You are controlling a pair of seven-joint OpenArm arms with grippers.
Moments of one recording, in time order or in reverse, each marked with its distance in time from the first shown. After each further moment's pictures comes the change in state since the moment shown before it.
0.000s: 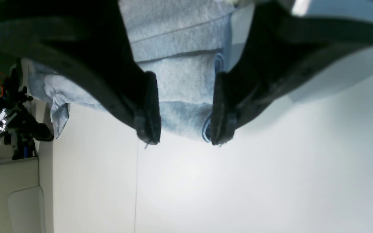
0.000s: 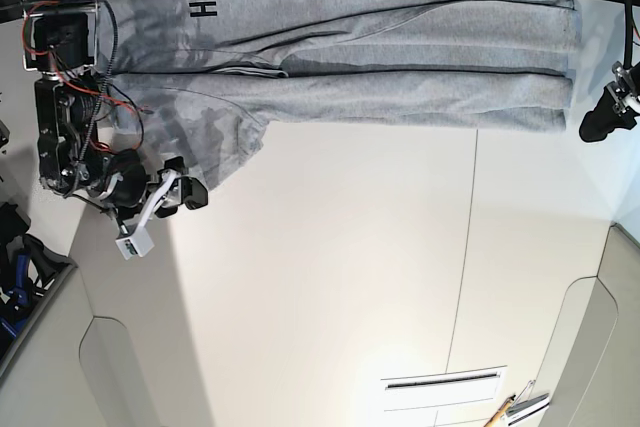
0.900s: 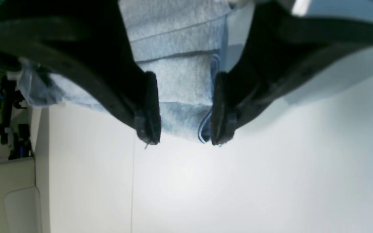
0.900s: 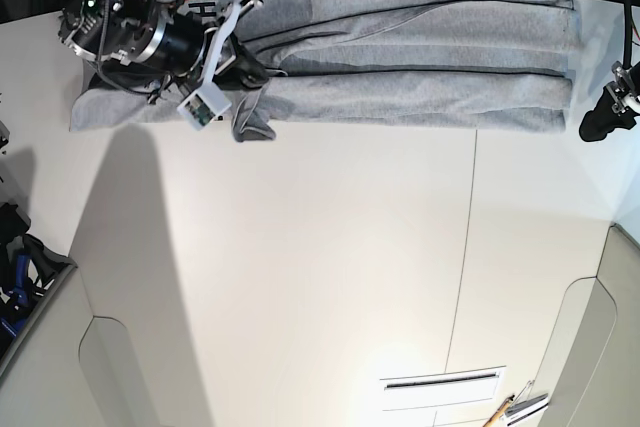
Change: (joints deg) left arm -0.2 0.1 -0.1 0.0 1.0 0.0 -0.4; right arm -37.5 -8.2 0.8 57.9 -1.4 -1.3 -17.0
